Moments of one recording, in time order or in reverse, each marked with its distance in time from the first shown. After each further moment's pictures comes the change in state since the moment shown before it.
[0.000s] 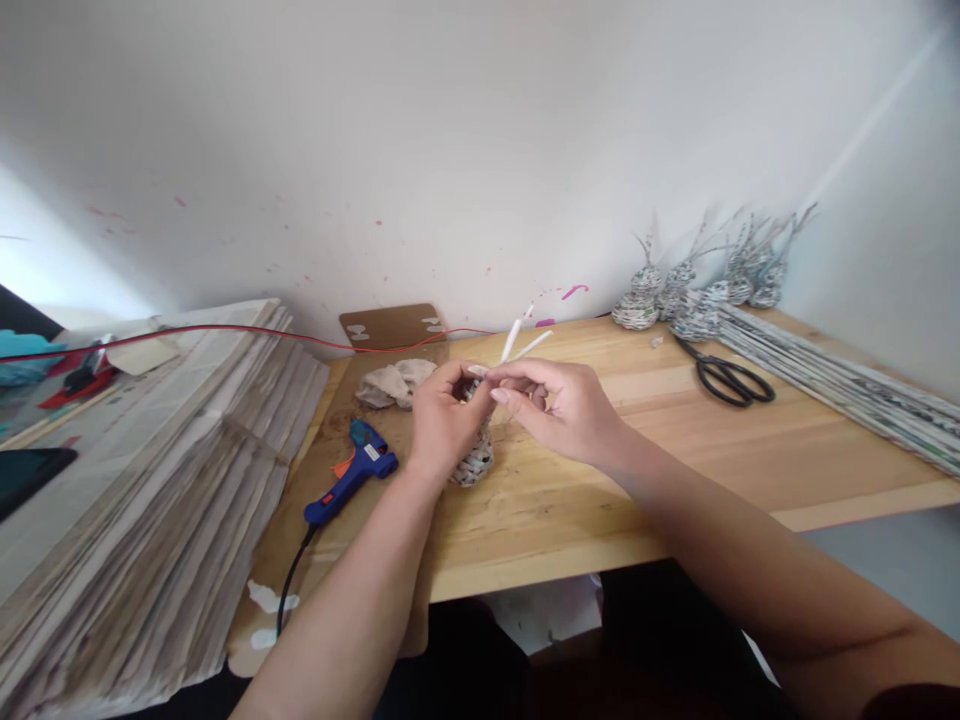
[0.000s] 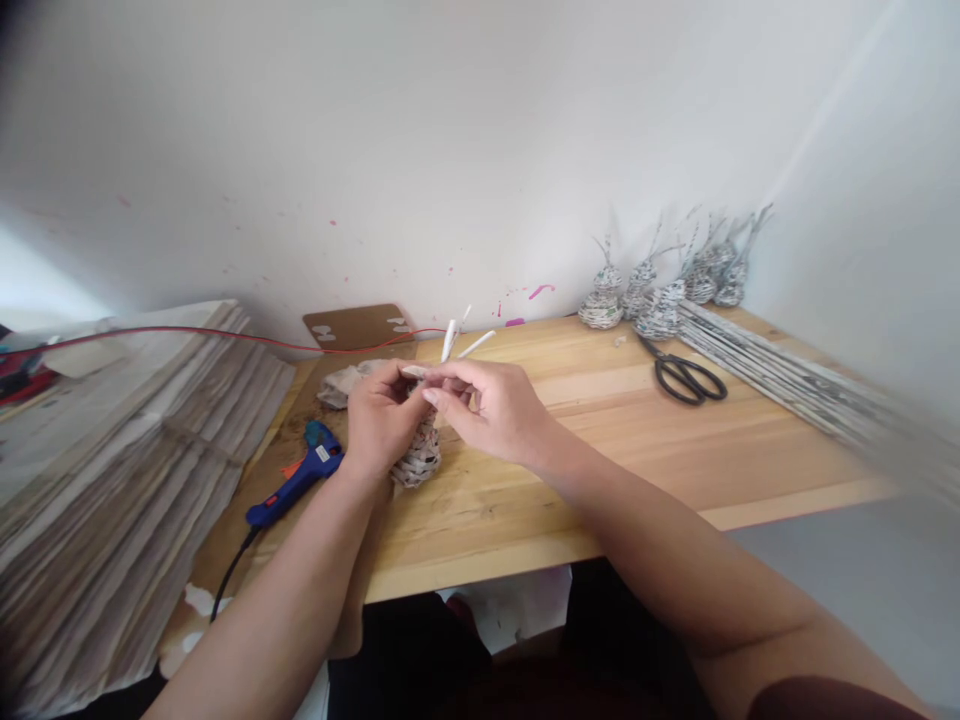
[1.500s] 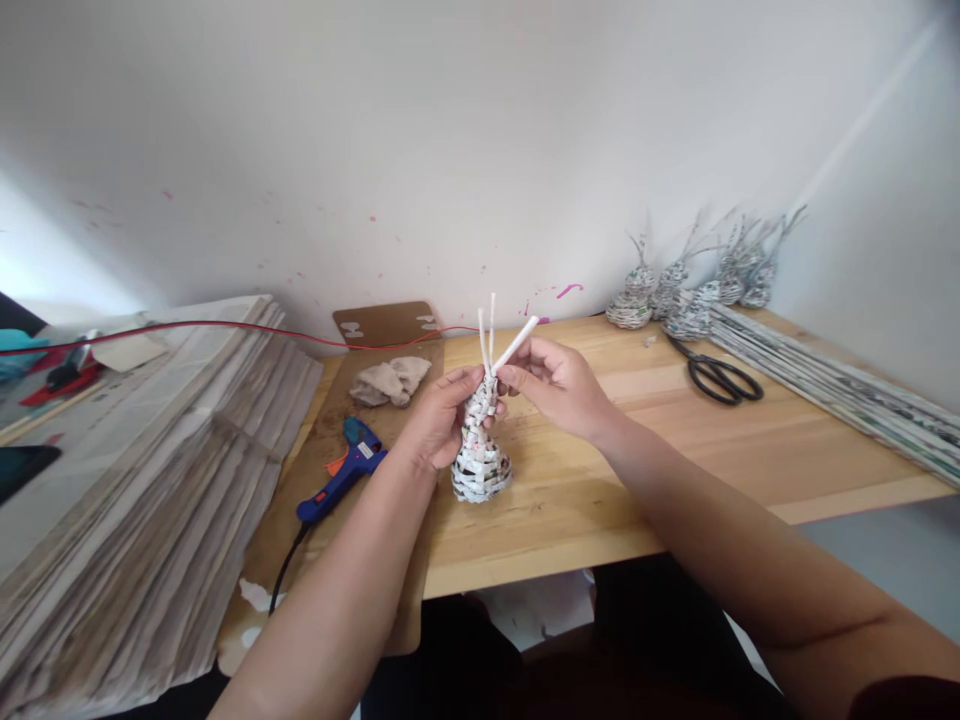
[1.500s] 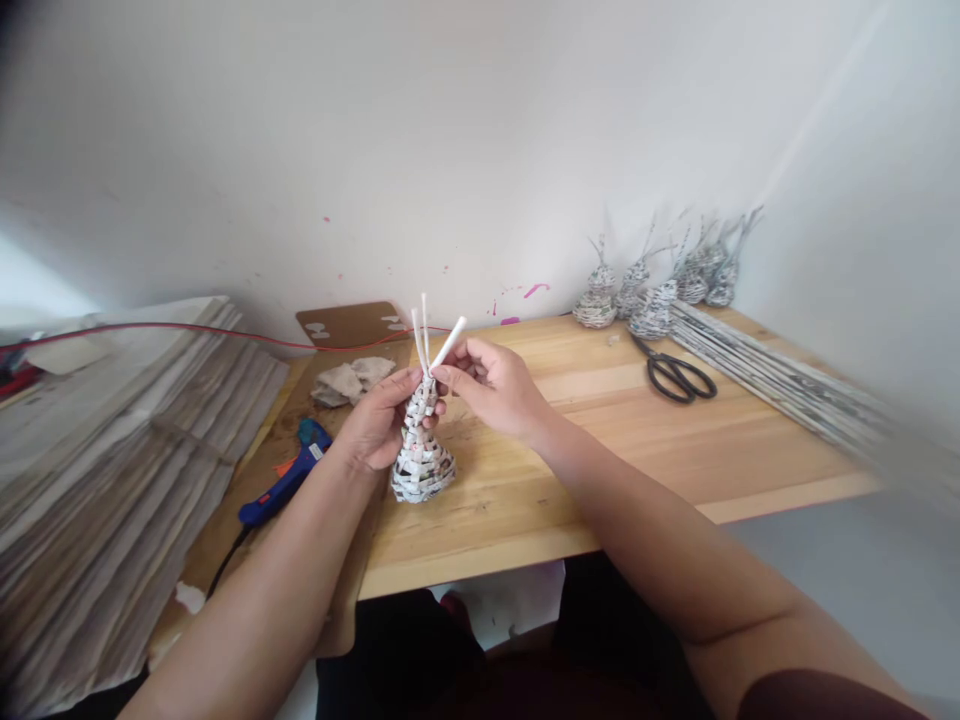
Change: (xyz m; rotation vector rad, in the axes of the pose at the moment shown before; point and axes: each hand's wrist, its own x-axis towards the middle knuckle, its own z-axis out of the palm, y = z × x) left_hand 0.005 0.007 -0.001 -0.822 -0.248 -0.662; right_hand 0.015 0.024 -0.001 0.478 -0.037 0.130
